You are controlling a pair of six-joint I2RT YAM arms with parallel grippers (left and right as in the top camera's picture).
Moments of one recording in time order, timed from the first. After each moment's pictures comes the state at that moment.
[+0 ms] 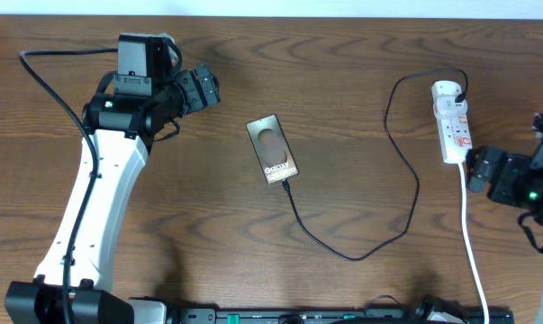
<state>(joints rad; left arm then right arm) -0.11 1.52 1.40 -0.74 0.15 -0.44 -0.36 1.00 1.37 -1.17 -0.24 -0.07</state>
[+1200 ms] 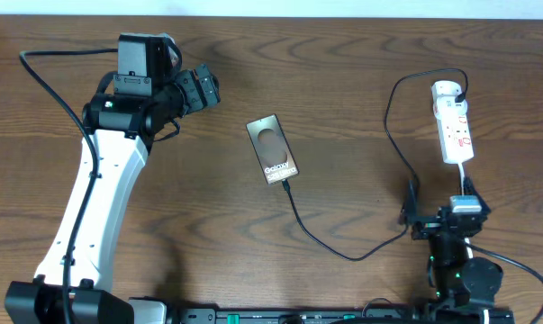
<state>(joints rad) -0.11 1.52 1.40 -0.74 0.15 -0.44 -0.11 0.02 0.05 -0.05 -0.14 -0.07</state>
